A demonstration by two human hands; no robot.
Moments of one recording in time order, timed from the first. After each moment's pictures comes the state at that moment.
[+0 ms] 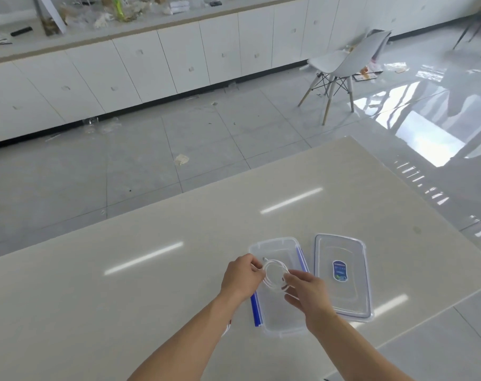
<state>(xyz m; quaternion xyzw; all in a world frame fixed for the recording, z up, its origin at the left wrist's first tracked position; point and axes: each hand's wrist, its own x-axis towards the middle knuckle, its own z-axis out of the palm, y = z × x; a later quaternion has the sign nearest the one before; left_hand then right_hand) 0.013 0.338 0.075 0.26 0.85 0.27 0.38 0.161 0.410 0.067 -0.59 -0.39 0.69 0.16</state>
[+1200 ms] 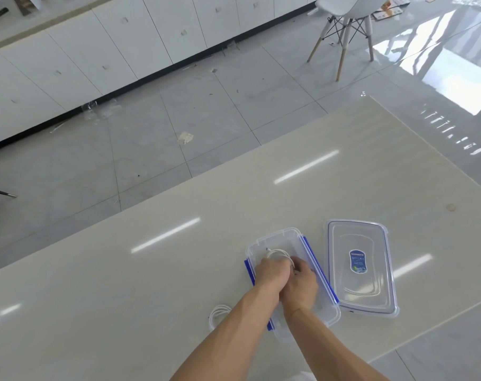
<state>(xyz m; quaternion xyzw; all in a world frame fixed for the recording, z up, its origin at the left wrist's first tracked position) 0.048 0.406 0.059 -0.04 0.81 0.27 0.52 0.106 0.405 0.017 -0.70 -0.43 0.55 0.16</state>
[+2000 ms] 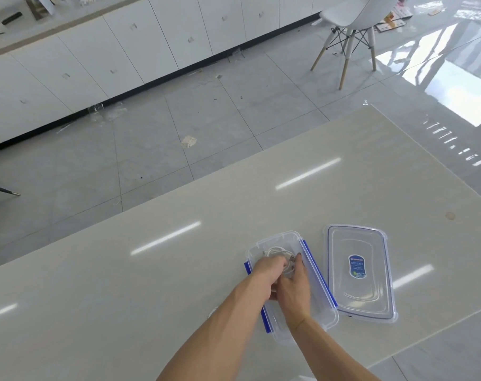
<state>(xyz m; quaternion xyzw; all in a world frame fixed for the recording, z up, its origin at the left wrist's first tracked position) 0.035 0.407 0.072 -0.06 0.77 0.26 0.58 0.110 0.397 0.025 -0.60 -0.46 0.64 0.13</state>
